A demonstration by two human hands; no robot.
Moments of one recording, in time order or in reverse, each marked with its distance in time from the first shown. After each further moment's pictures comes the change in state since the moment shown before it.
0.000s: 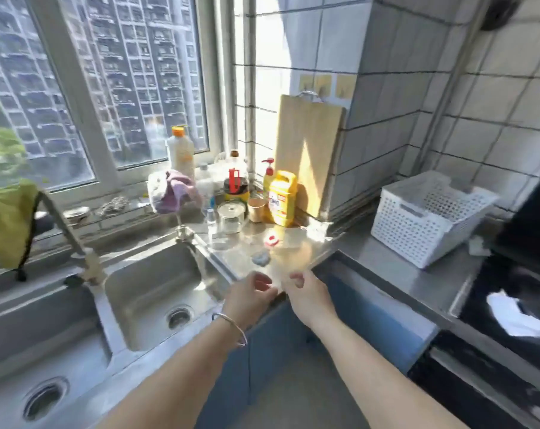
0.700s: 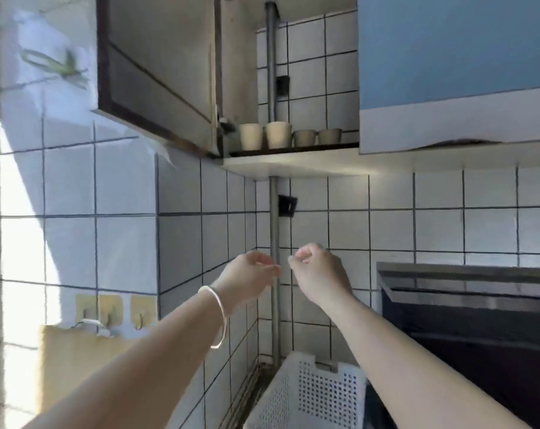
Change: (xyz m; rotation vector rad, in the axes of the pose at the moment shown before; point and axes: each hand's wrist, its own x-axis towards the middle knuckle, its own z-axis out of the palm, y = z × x) left_hand 0.280 0.490 0.072 -0.155 -0.334 0.686; right_hand 0.243 -0.136 -0.434 -0.217 0.951 -0.172
